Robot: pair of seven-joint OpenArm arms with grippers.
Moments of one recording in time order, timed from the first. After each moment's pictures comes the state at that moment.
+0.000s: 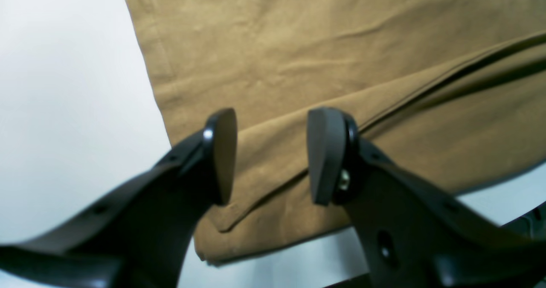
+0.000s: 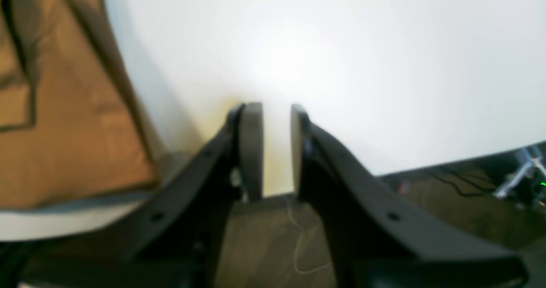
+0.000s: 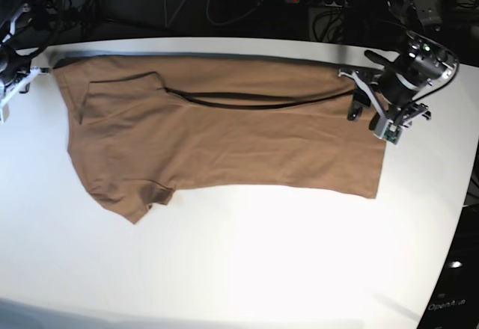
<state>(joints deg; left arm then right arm) 17.6 -6.7 -21.5 109.6 -11.4 -39.4 49.1 -11.0 11.5 51.0 96.7 7.2 41.1 -63.8</state>
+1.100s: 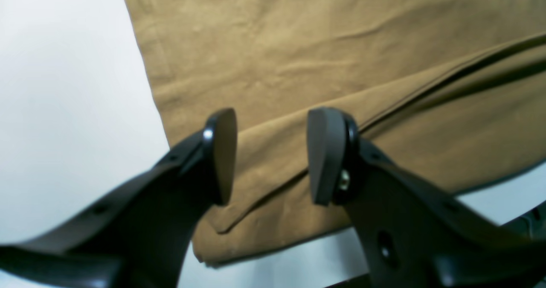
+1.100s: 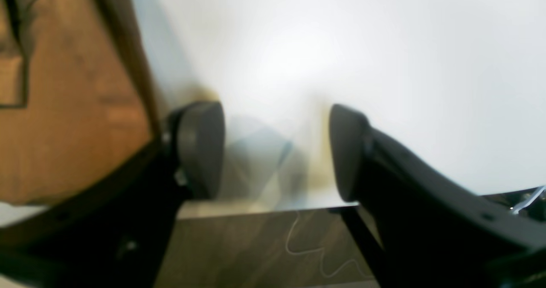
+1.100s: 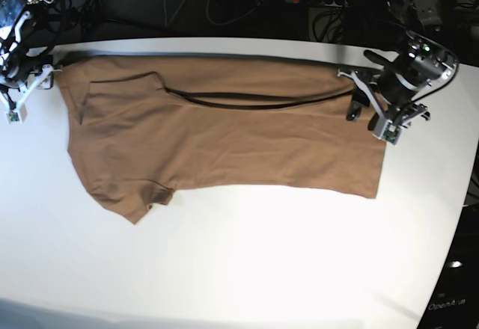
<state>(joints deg) 17.6 -6.8 -21.3 109.6 -11.7 -39.4 49.1 -11.0 14.5 43.5 90.4 7.2 40.9 -63.9</state>
